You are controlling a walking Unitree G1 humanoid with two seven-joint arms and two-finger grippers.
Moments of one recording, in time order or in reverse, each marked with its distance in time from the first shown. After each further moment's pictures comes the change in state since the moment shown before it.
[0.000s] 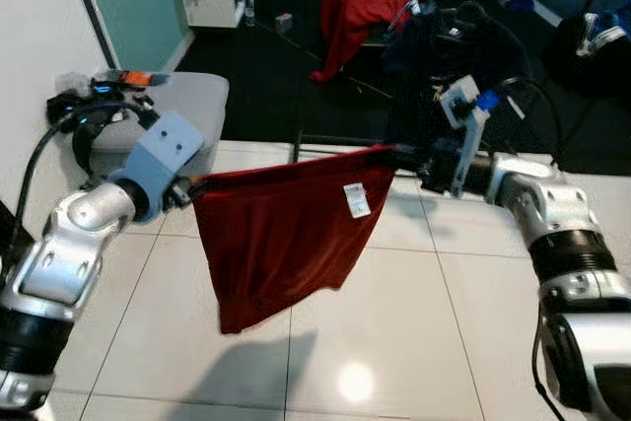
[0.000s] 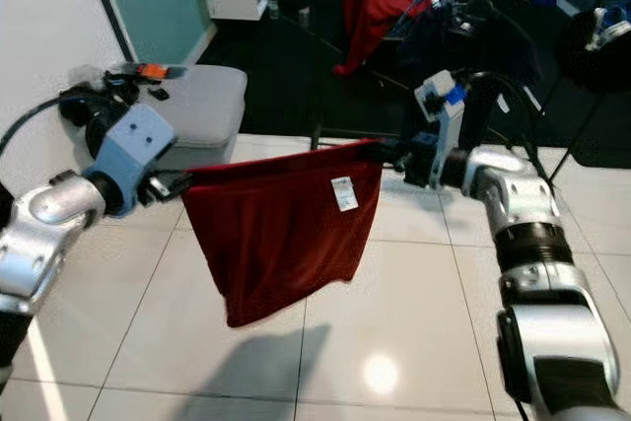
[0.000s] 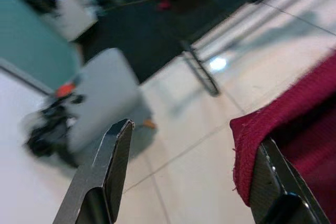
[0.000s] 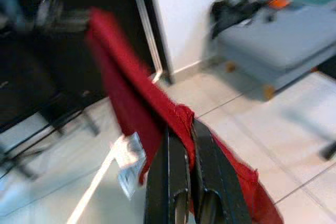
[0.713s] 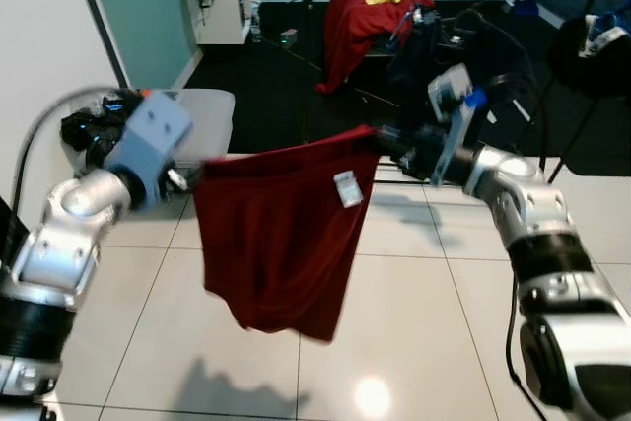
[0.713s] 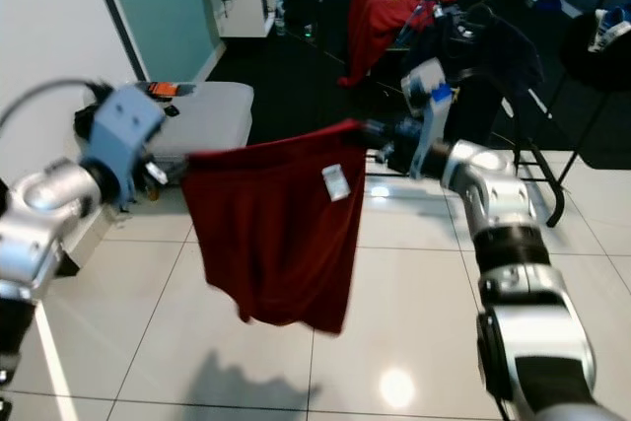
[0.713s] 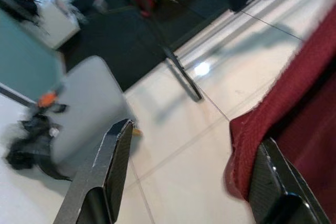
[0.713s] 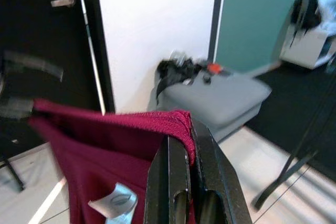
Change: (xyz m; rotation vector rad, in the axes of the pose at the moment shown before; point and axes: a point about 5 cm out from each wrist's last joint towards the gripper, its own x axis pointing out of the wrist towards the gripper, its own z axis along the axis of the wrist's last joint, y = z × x) left arm 0.001 -0.026 -0.015 -0.066 0.023 -0.162; right arm 0.025 -0.007 0.045 -0.185 -0.178 -0.193
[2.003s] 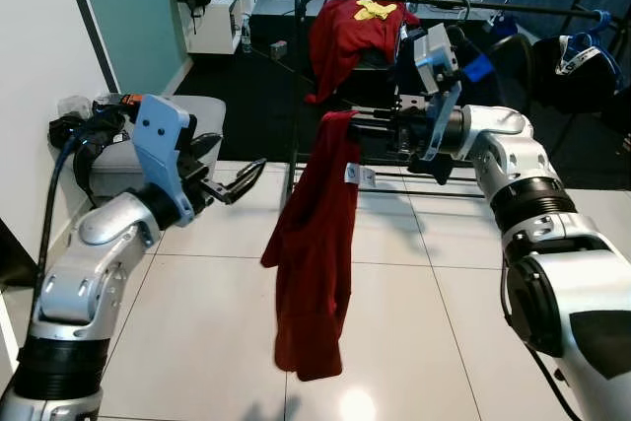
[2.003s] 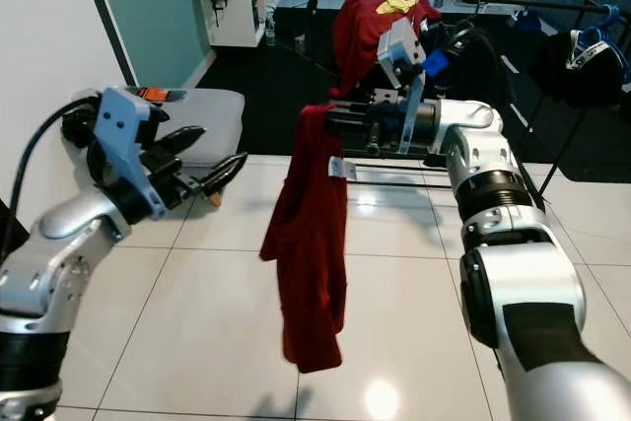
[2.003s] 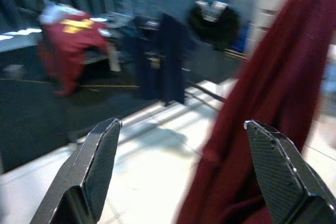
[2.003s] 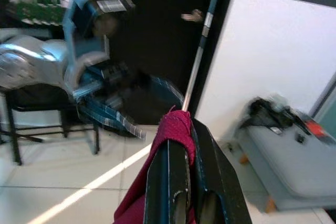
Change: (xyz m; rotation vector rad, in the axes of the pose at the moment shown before) left arm -0.008 -0.037 0.039 -0.412 -0.395 -0.183; right arm 0.020 0.026 0.022 -0.090 -0.095 0.557
